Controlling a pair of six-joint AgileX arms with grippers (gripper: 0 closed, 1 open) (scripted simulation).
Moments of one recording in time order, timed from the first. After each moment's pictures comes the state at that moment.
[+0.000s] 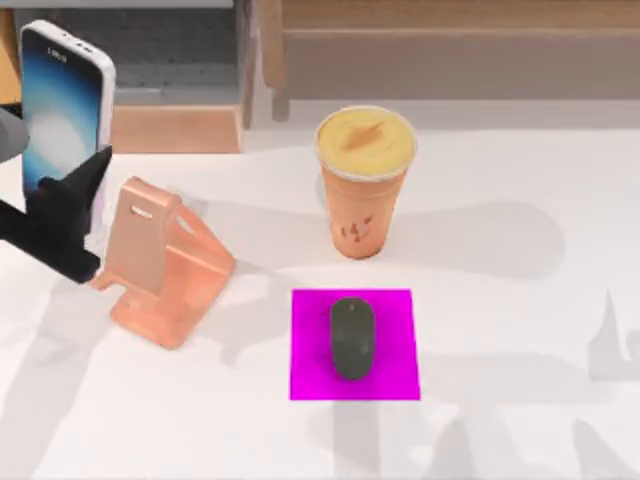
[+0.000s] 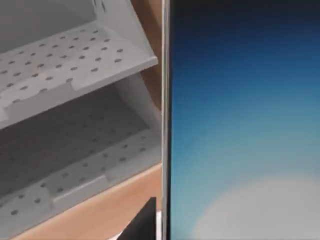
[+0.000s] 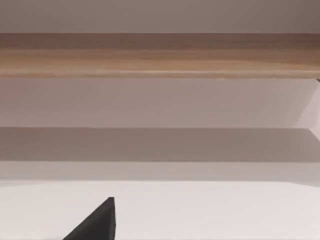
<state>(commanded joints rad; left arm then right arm) -0.17 0.75 0.57 -0.06 0.30 0.26 0.00 0.00 0.00 0.00 0.00 0.00</state>
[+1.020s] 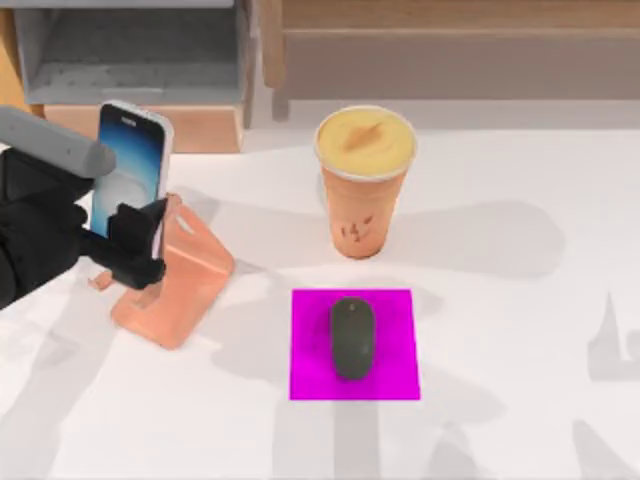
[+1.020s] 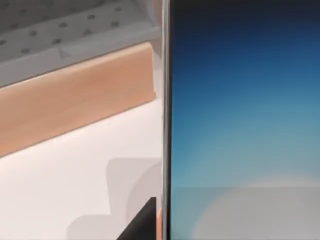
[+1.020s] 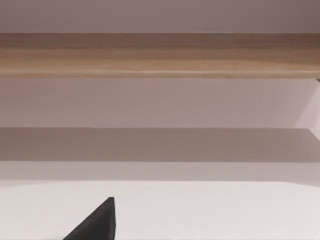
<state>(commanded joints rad) -0.22 1.13 0.50 0.16 0.23 0.14 0.00 0.00 0.00 0.00 0.00 0.00</state>
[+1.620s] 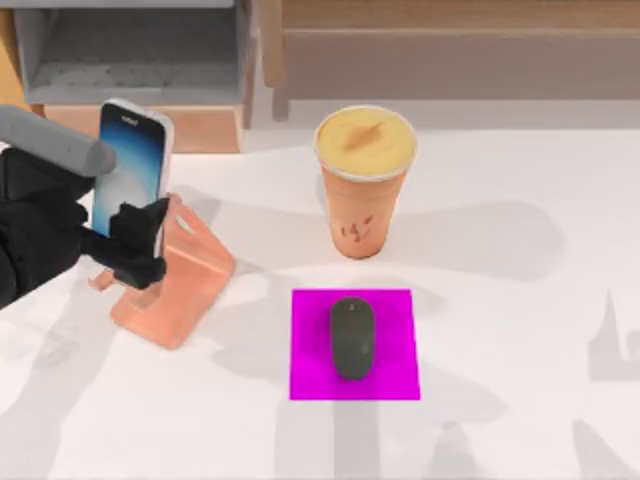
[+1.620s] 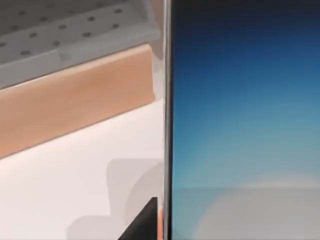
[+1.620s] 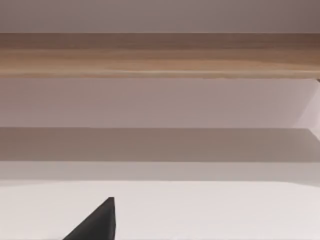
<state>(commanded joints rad) -0.22 1.13 0.50 0.16 0.23 0.14 0.00 0.00 0.00 0.00 0.00 0.00</state>
